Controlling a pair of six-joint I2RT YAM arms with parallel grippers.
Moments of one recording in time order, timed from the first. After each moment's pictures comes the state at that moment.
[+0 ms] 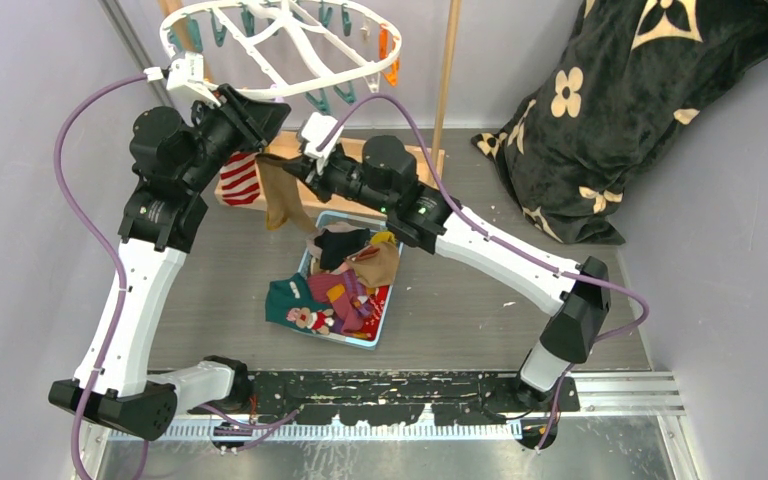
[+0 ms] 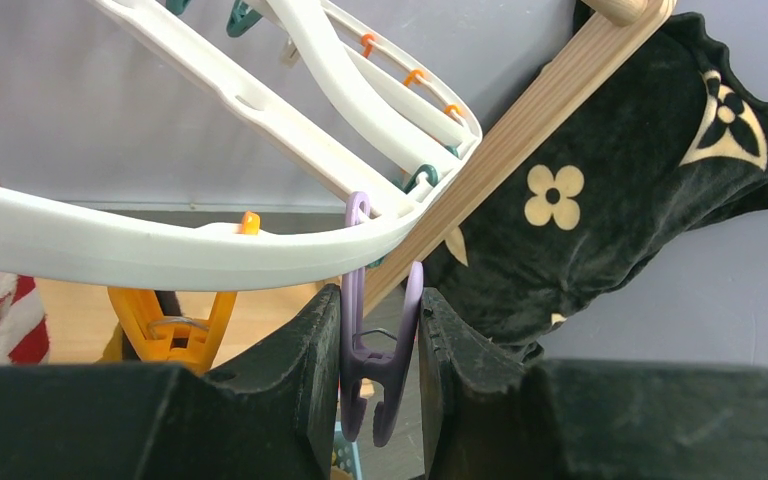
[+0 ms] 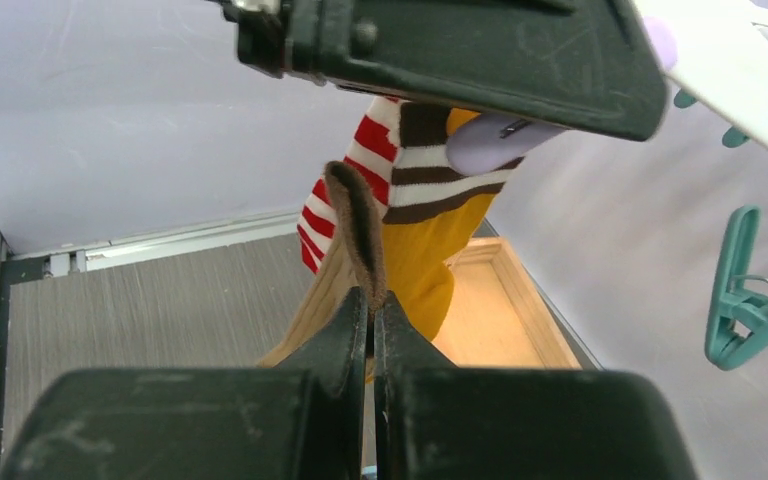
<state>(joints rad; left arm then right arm) -0.26 1.17 1.52 -0.28 0.20 -0.55 0.96 1.66 1.65 0.07 -0.13 -0.23</state>
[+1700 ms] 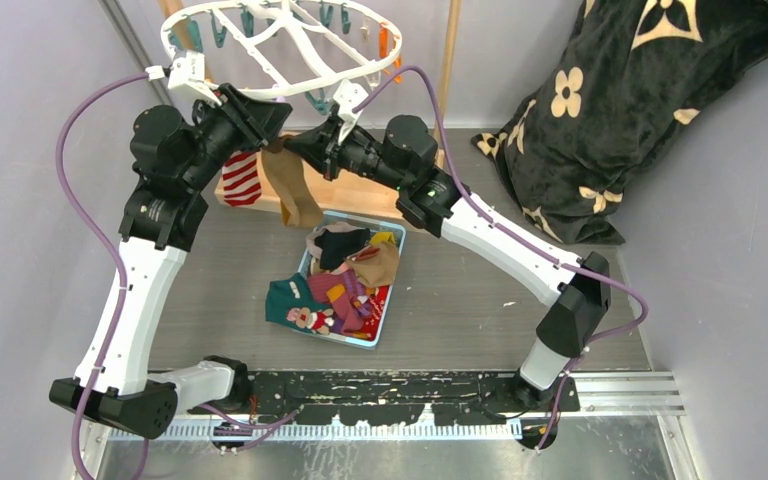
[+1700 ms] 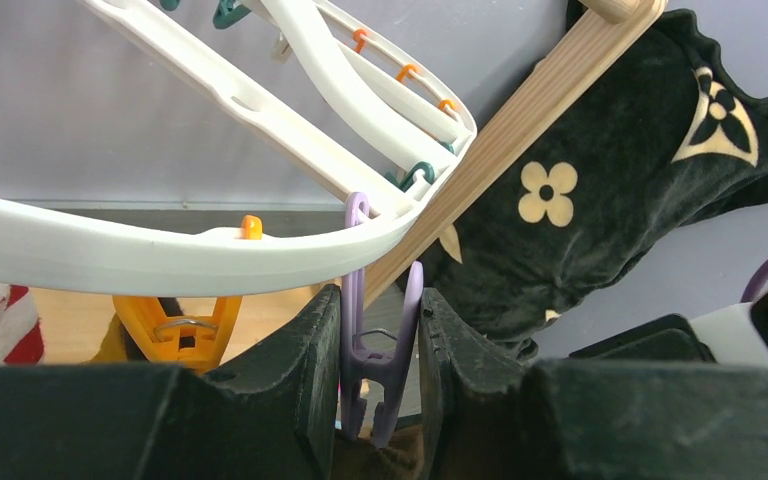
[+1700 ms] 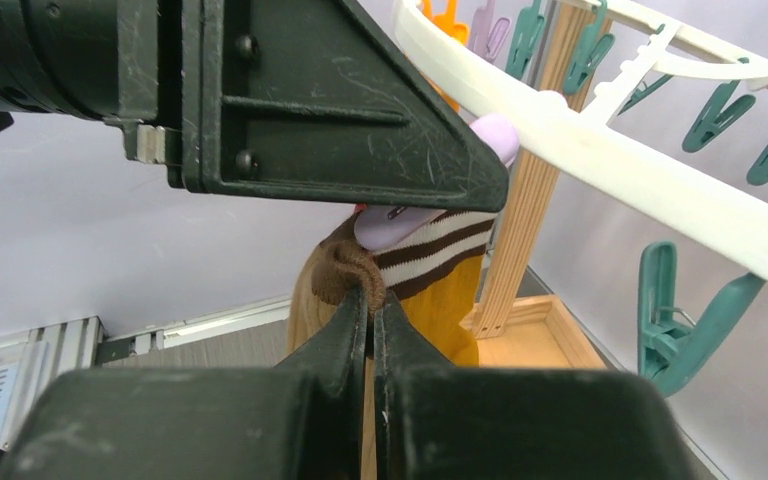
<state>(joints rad) -0.26 1.17 1.53 -0.28 0.22 -0.55 0.85 1.67 1.66 0.24 -0.33 0.01</state>
